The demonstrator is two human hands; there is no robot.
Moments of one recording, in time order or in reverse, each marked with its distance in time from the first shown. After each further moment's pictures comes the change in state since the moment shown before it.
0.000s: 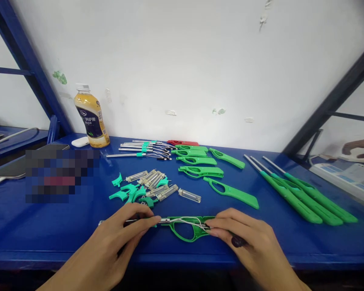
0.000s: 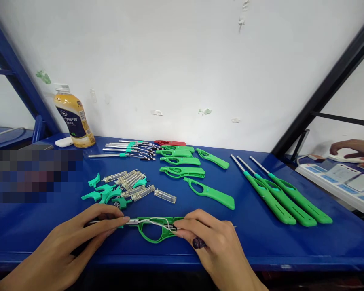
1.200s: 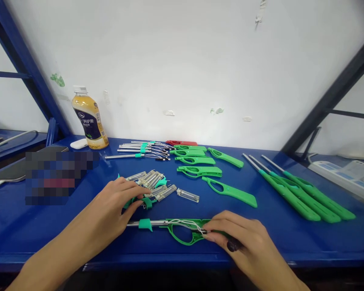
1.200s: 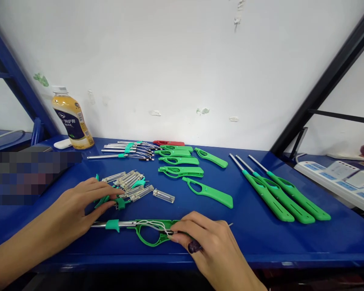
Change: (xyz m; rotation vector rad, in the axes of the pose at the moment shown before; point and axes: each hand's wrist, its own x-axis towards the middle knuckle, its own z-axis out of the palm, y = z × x) left_hand 0.051 -0.038 -0.010 0.125 0.141 0.101; right_hand -0.005 0.001 0.002 0.090 -0.095 0.040
